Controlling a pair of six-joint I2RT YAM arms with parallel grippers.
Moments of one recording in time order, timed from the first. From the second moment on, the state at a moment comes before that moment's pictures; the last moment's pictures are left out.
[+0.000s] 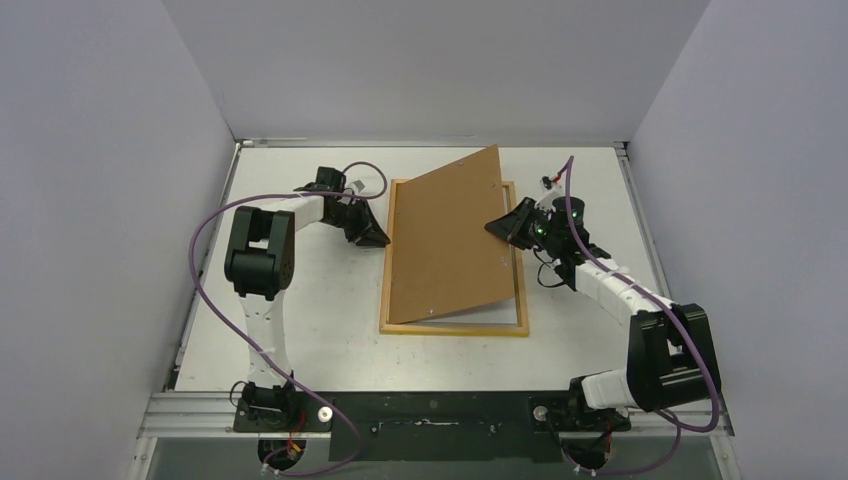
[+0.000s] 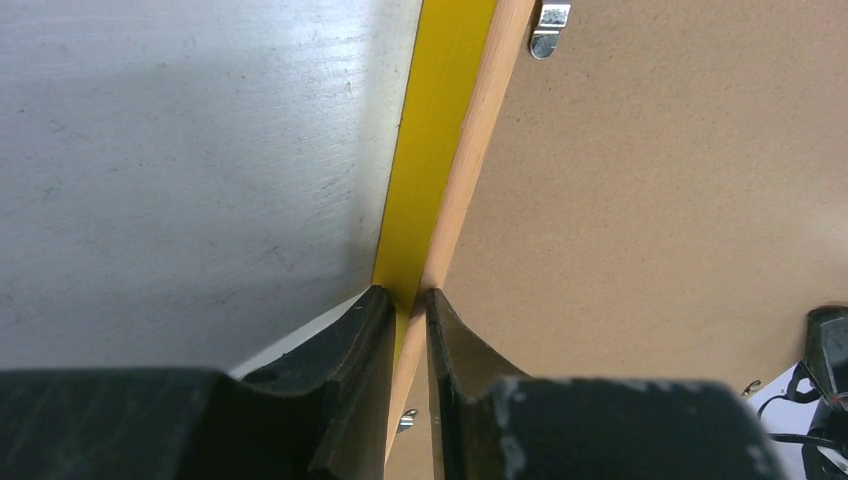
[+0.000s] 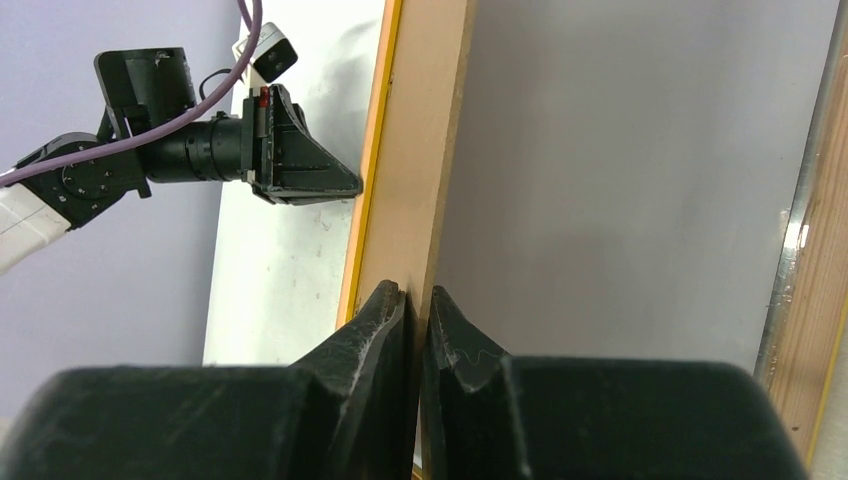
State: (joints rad) left arm -0.18 2.17 1.46 -0.46 0.68 -0.59; right arm 0.20 1.37 0.74 0.20 -0.46 0.71
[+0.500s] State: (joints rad) left arm -0.17 2.18 1.47 -0.47 0.69 -0.59; right arm 0.20 1.43 0.74 0.21 -0.45 0.74
